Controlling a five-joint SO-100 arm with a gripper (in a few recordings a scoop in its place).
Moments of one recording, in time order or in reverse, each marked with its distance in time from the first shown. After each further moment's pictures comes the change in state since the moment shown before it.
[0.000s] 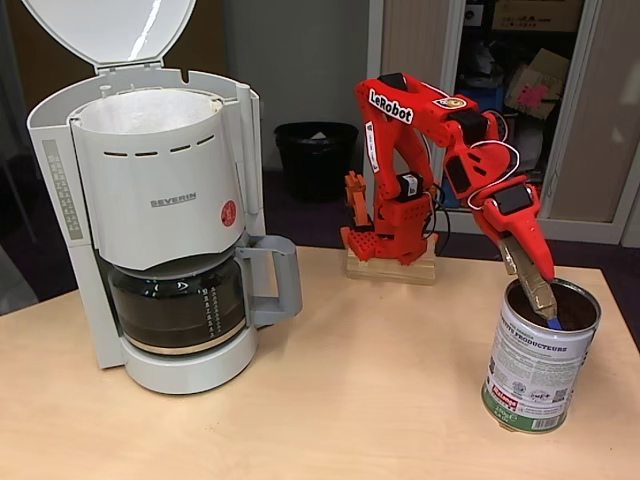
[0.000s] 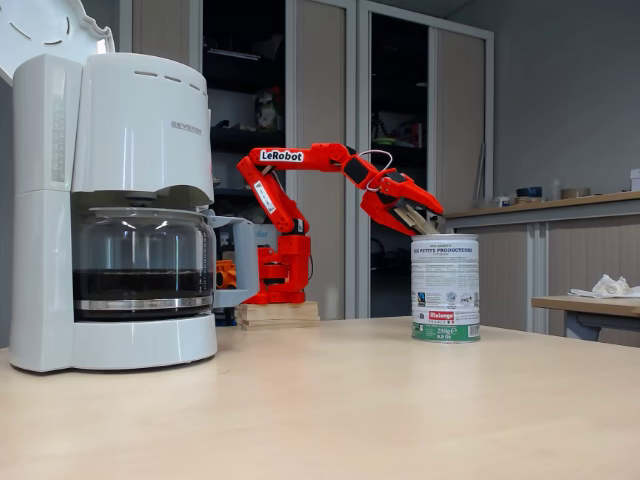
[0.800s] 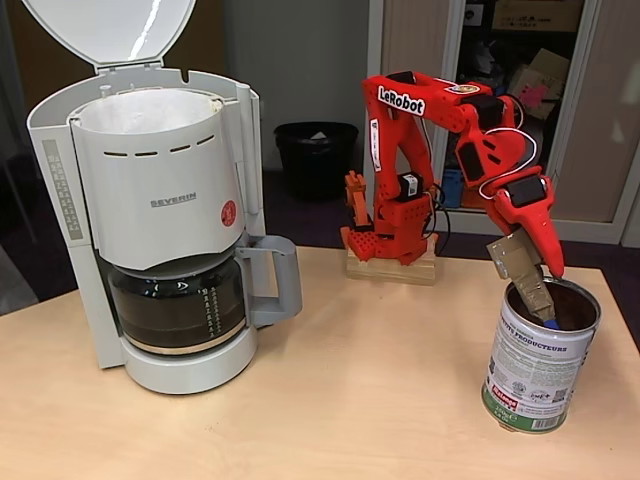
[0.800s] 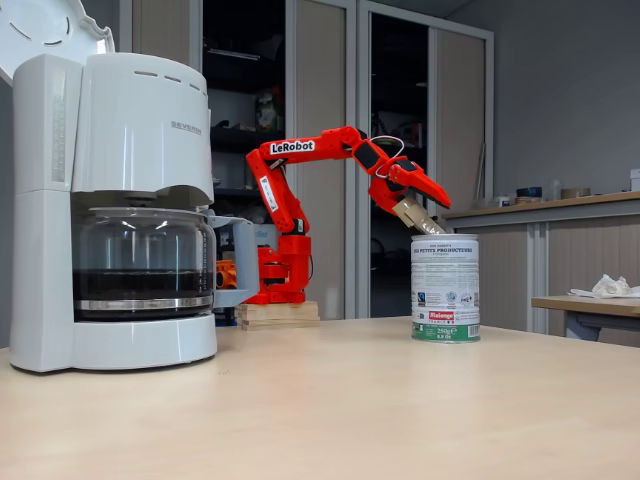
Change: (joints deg) arm -0.4 -7.2 -14.2 11.4 1.4
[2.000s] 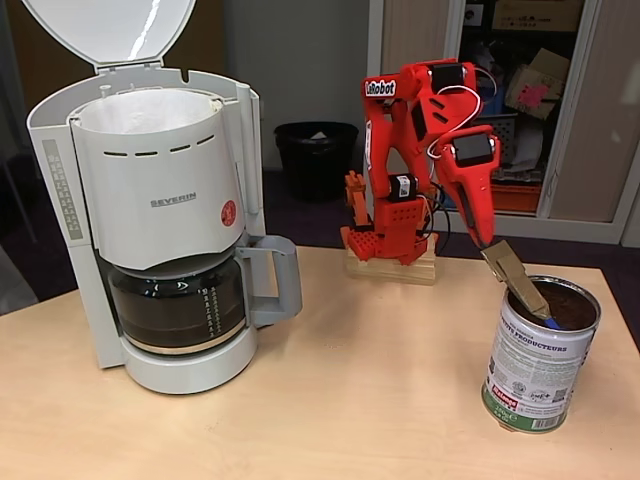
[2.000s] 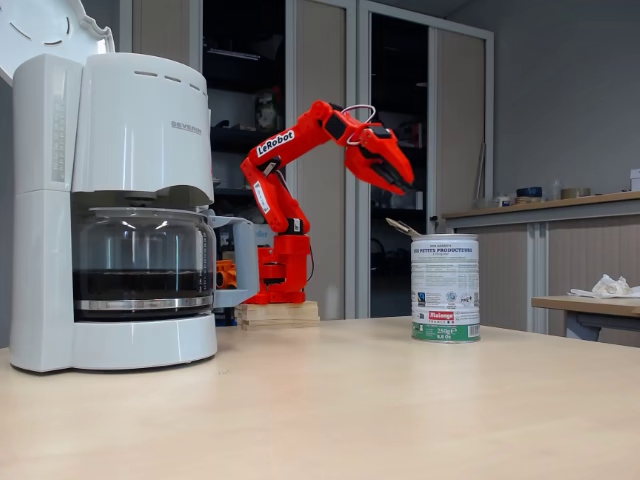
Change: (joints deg) arm 15.9 12.3 -3.1 8.6 -11.3
